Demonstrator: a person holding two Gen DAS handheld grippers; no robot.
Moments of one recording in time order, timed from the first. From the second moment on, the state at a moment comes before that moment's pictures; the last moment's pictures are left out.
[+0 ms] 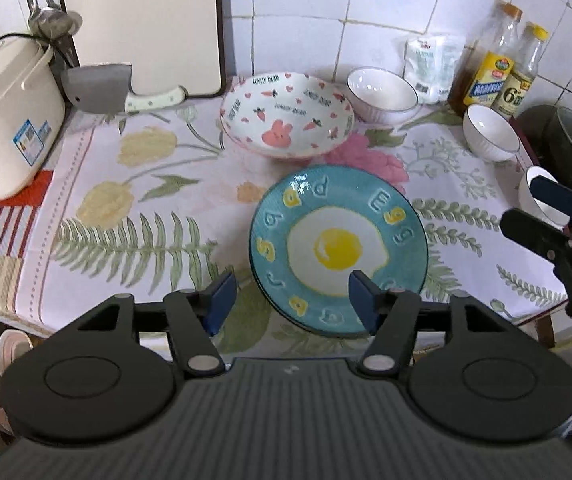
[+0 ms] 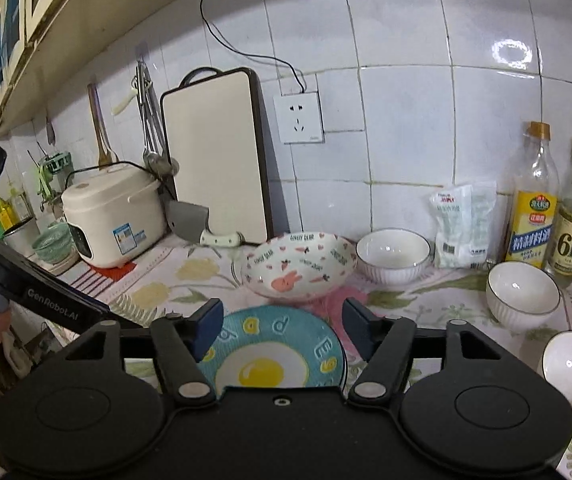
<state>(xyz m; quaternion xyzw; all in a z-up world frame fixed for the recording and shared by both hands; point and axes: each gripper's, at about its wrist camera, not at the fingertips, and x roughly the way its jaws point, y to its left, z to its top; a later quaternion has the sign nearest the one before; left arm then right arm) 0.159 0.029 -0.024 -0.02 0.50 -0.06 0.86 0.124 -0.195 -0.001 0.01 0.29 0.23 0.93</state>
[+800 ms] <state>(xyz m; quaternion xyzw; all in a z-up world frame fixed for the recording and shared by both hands) 0.253 0.064 -0.085 -0.05 0.37 -0.03 0.93 0.247 -0.183 -0.083 0.05 0.30 0.28 0.91</state>
